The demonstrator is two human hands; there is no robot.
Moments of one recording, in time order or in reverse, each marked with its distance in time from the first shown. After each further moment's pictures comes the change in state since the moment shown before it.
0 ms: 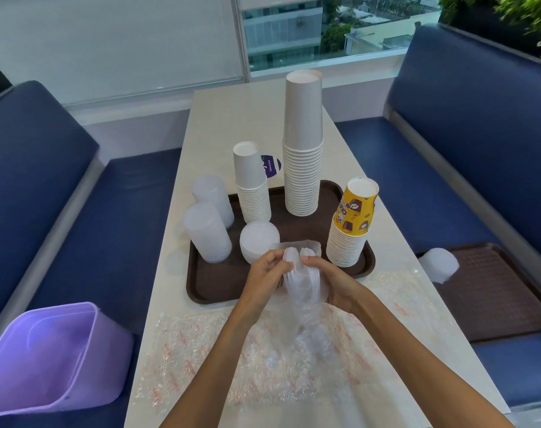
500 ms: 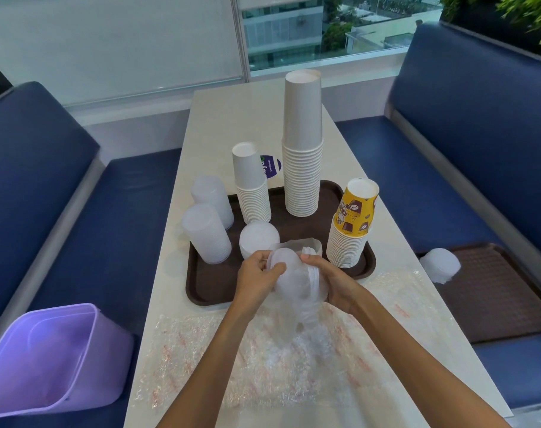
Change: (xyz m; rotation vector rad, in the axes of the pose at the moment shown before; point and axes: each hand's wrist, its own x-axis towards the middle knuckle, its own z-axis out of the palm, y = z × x) left_hand 0.013 -0.006 -0.010 0.197 0.183 -0.046; right_hand -0.001 -0.004 0.003 0.032 0.062 0.018
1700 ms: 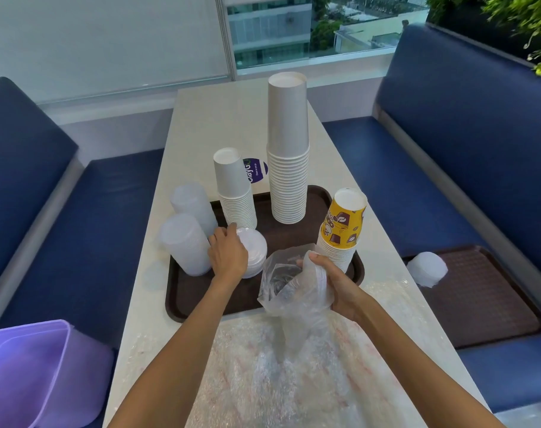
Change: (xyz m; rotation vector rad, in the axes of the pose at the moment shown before) left_hand 0.099 0.000 0.000 0.872 0.332 0.177; right_hand 0.005 -0.012 -0.029 0.087 0.195 -0.012
